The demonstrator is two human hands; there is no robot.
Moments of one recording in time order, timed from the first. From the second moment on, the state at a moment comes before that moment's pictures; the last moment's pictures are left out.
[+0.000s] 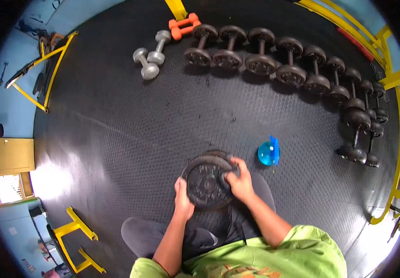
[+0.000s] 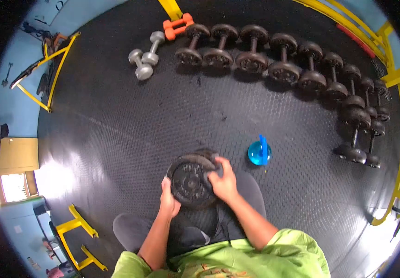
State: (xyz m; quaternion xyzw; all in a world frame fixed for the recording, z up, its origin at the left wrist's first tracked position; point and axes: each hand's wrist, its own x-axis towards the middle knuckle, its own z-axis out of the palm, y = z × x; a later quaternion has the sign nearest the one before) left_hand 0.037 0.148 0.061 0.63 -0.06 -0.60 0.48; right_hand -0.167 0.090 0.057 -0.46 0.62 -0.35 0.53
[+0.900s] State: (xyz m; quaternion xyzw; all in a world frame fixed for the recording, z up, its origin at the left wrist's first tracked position) left_hand 0.114 0.141 0.180 0.78 -0.47 -0.36 0.22; right_hand -0.005 -0.007 0.129 -0.87 0.32 0.29 0.25
